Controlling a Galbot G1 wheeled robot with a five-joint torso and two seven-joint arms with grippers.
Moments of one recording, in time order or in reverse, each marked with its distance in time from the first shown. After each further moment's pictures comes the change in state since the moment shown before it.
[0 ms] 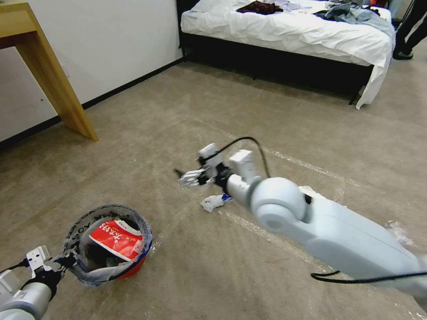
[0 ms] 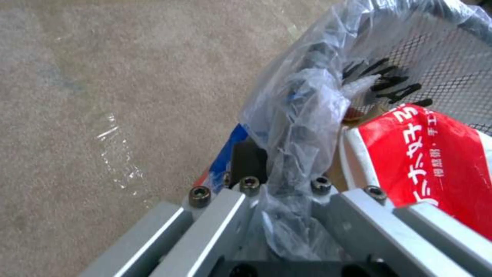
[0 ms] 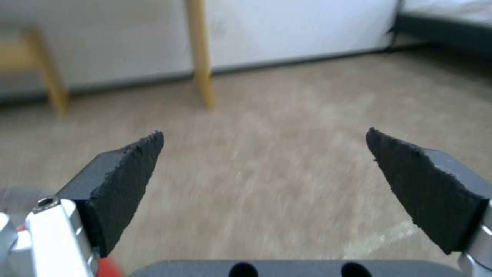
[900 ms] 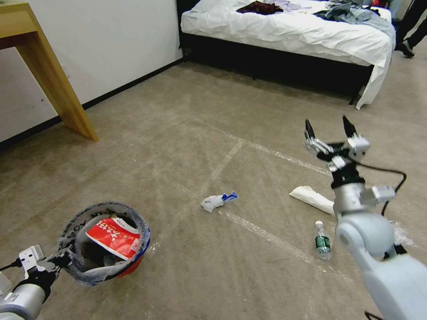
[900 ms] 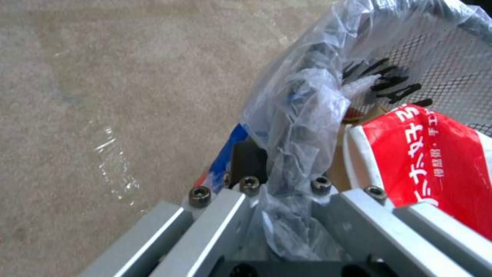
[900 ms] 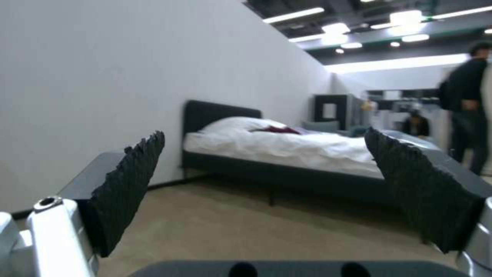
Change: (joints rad) left arm 0.022 0.003 -0.015 -0.039 -0.021 -0.007 0.009; right arm -0.762 0.122 0.800 -0.148 -0.550 0.646 -0.184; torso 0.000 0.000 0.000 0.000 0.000
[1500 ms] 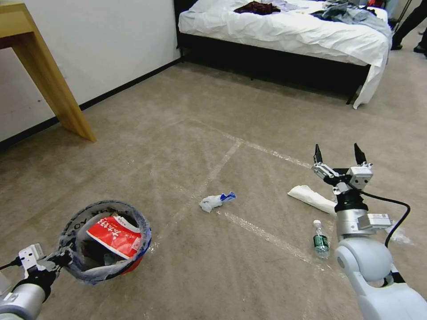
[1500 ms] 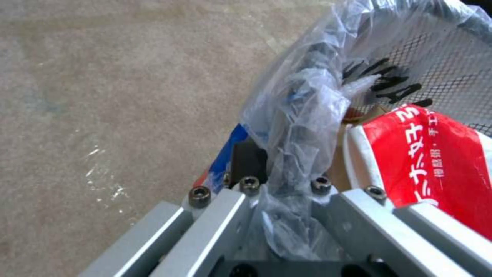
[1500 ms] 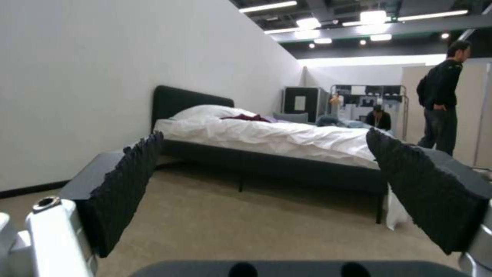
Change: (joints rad) left arm 0.015 -0.008 -0.007 -0.026 0.008 -0.003 0.006; right arm -0.070 0.105 0.022 -0.007 -0.130 0.014 0.008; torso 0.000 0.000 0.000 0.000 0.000
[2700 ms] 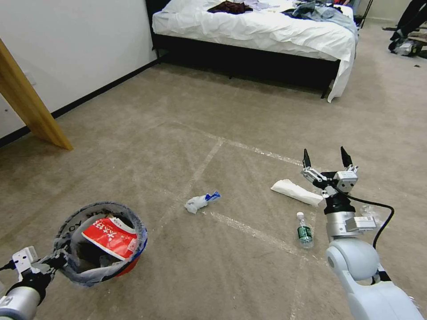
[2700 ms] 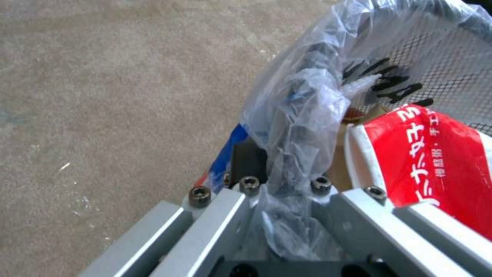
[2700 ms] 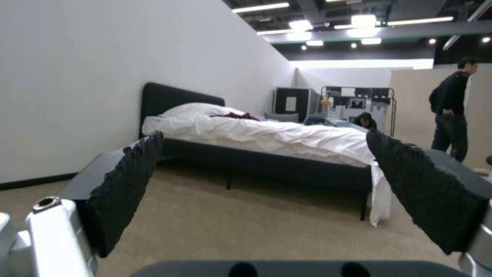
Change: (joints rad) left arm 0.004 0.001 -0.021 0.008 -0.017 -0.002 -0.012; right arm 0.032 0.027 -0.032 -0.071 -0.029 0.053 -0.059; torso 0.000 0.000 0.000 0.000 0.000
